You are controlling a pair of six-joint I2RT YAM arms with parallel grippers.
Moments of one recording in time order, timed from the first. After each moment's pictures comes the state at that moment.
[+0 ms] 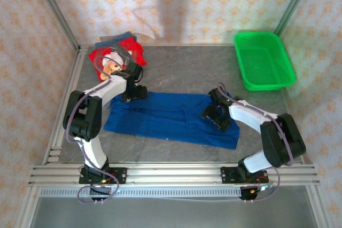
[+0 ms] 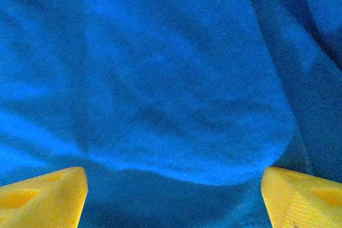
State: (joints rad) left arm -0.23 1.82 1.25 -0.73 -0.05 -0.47; right arm 0.41 1.49 0.79 -0.65 -0.07 1.02
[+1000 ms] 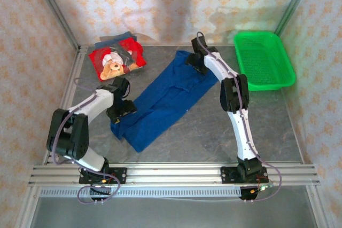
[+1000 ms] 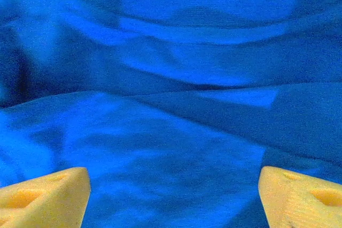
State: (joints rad) left arm -0.18 1.51 0.95 -0.85 0.03 -0.80; right arm 0.33 2.51 2.27 -0.81 -0.01 0.76
